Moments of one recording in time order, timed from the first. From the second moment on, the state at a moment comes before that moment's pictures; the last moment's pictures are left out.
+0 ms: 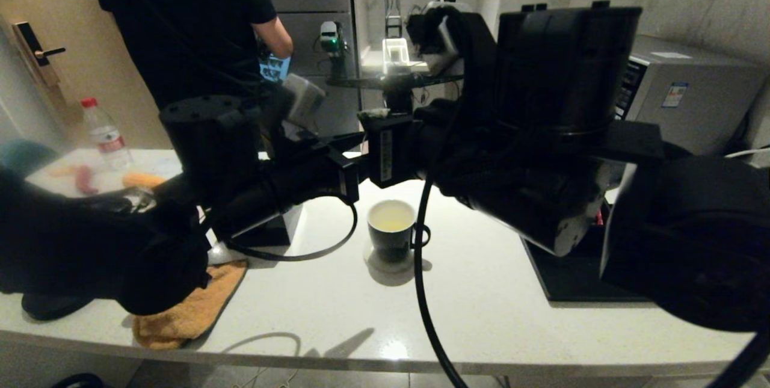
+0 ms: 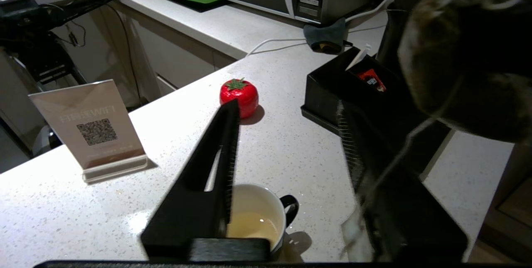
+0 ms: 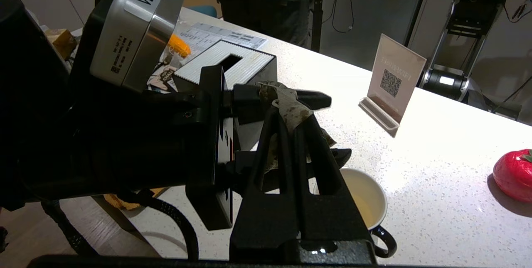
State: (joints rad) left arm -0.51 1.79 -0.85 -0.99 -0.33 -0.01; right arm 0.95 1.79 -1.34 -0.46 -0.32 0.06
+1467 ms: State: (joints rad) left arm -0.52 1.80 -0.85 -1.03 -0.33 -0.01; right arm 0.96 1.76 -1.13 -0.58 -0.34 0.05
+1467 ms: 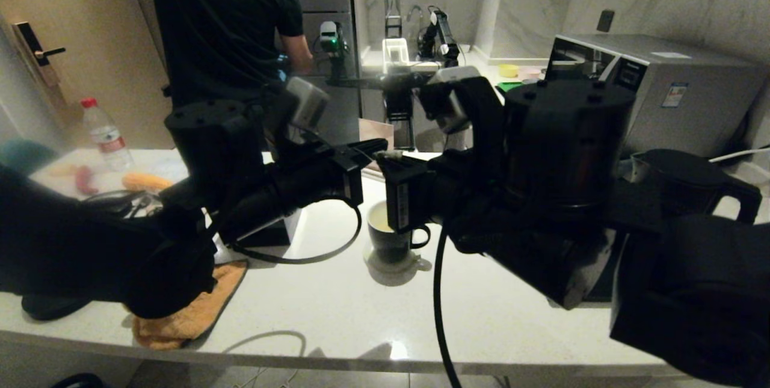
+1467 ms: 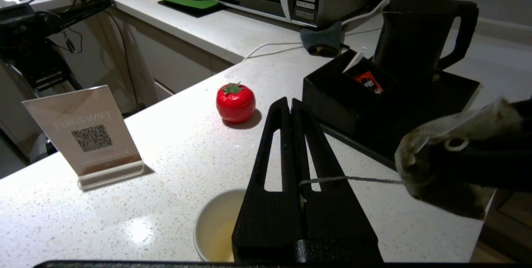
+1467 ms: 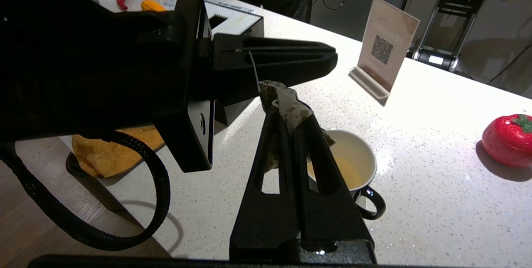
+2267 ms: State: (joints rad) left arm -0.52 1.80 -0.85 -1.03 -0.33 -0.01; right arm 0.96 1.76 -1.09 -0.59 -0.34 0.06
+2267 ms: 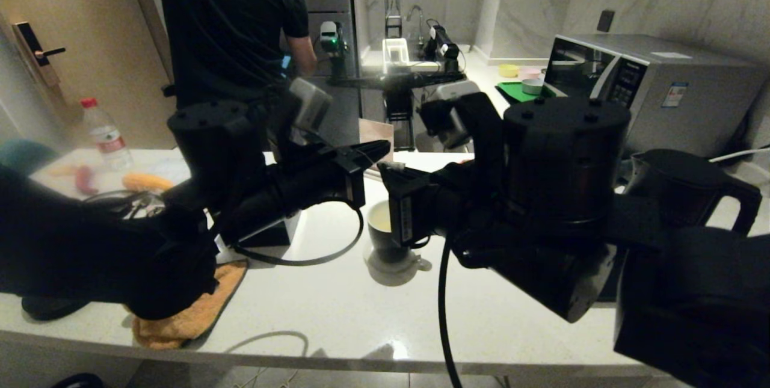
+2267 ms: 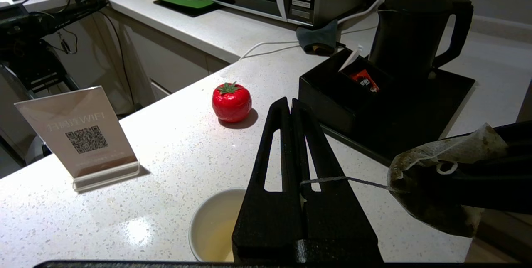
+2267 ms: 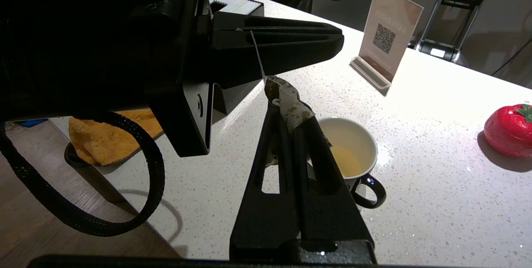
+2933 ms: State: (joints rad) left arm -0.52 1.80 -0.85 -1.03 -0.32 -0.01; right arm 0.97 1.74 -1.05 -0.58 -0.34 0.06
